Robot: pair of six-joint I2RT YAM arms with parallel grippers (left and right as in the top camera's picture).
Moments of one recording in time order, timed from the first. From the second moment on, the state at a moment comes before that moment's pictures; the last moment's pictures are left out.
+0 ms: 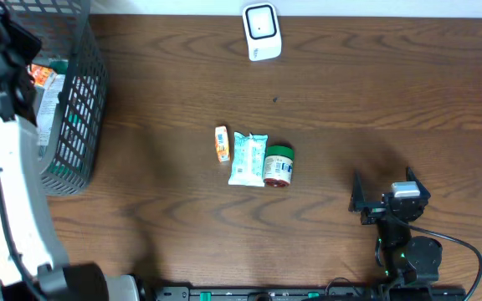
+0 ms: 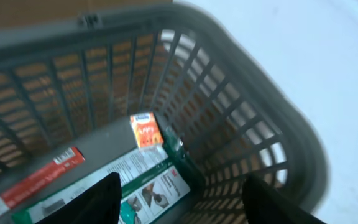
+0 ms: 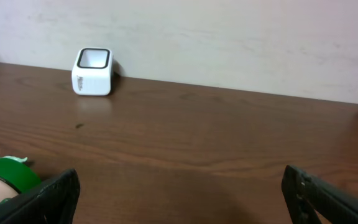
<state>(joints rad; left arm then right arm) 0.33 1.56 1.69 -0.70 -0.23 -0.56 0.04 0.01 0.01 -0.07 -0.02 -0.08</state>
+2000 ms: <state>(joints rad) 0.42 2.40 1.98 -0.48 -0.17 -0.47 0.04 0.01 0.01 -0.07 -0.02 -0.08</state>
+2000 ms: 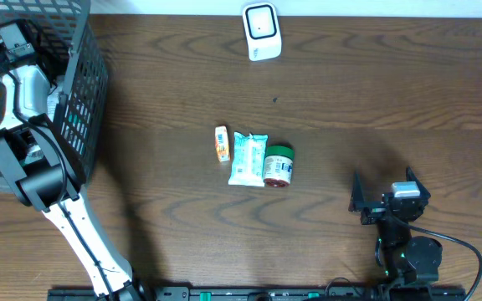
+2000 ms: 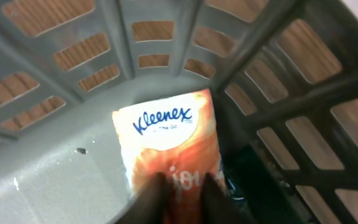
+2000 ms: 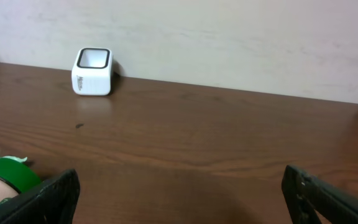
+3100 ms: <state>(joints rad) 0.43 1.91 1.98 -0.80 -0.17 -0.54 0.04 0.01 0.01 -0.07 -0.02 -0.08</state>
